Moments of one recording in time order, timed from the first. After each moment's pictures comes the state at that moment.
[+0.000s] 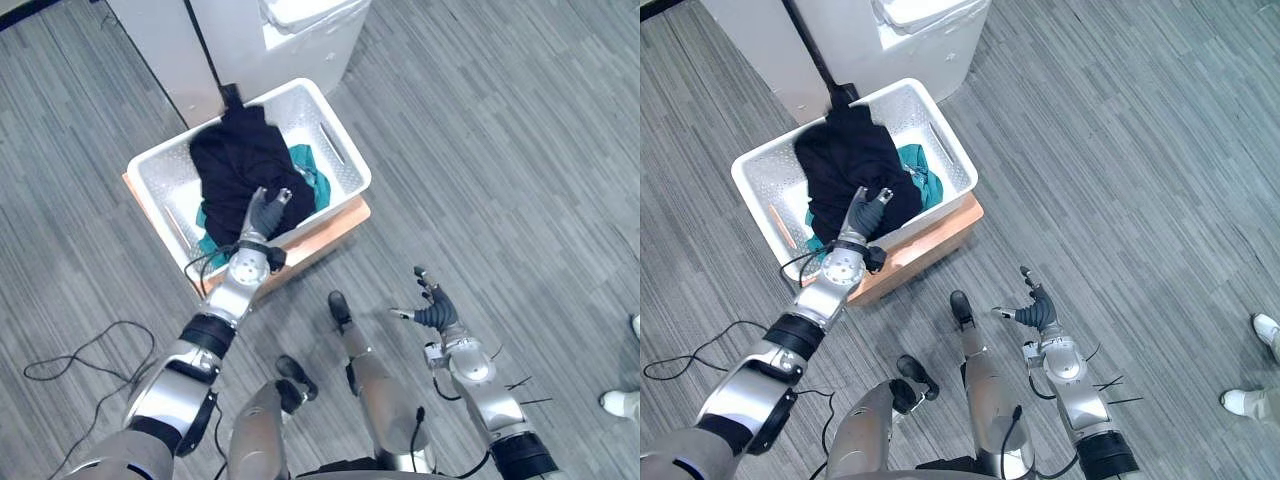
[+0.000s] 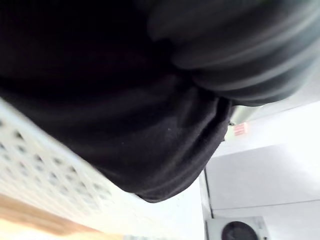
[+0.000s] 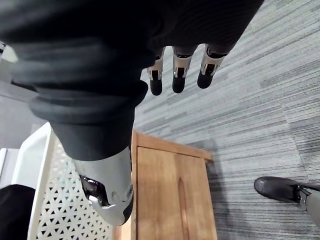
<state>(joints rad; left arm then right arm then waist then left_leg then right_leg) -0.58 0.24 -0.33 0.45 0.02 -0.10 0.32 -0.04 -0.26 0.17 0.18 -0.03 0.04 -0.13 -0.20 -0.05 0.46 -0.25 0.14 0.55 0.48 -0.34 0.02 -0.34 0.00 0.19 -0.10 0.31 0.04</state>
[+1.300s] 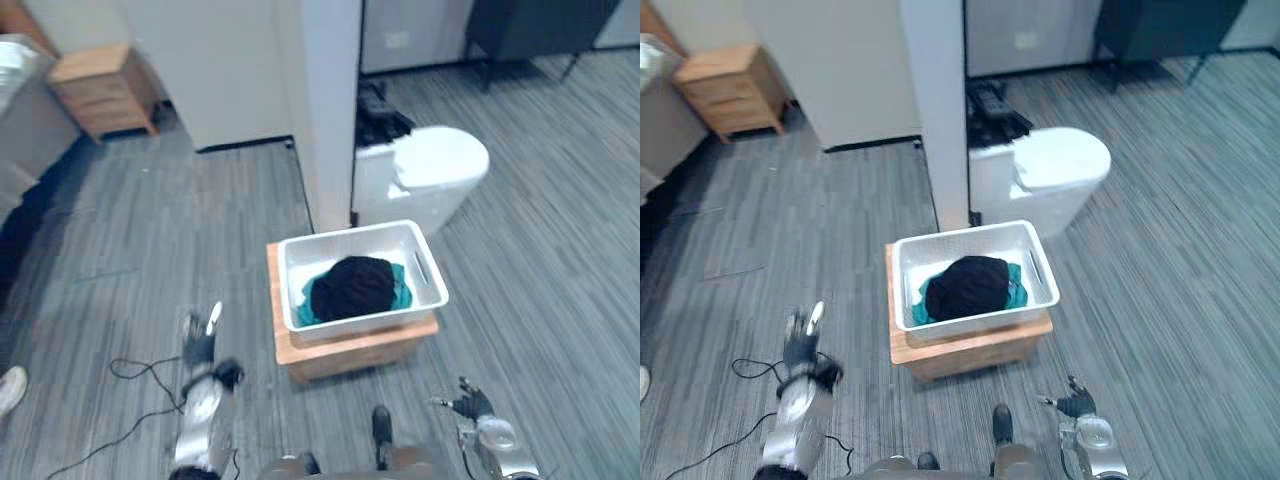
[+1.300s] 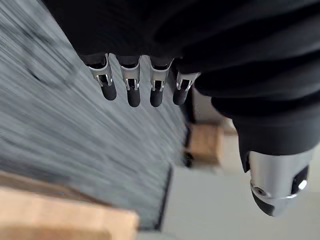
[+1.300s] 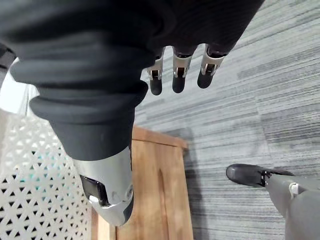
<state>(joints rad) 0.25 0.12 0.11 0.71 -0.53 -0.13 0.27 0.03 -0.19 -0.19 0.96 0.00 -0.04 -0.06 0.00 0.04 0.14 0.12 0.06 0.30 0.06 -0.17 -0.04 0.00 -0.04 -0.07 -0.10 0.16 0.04</state>
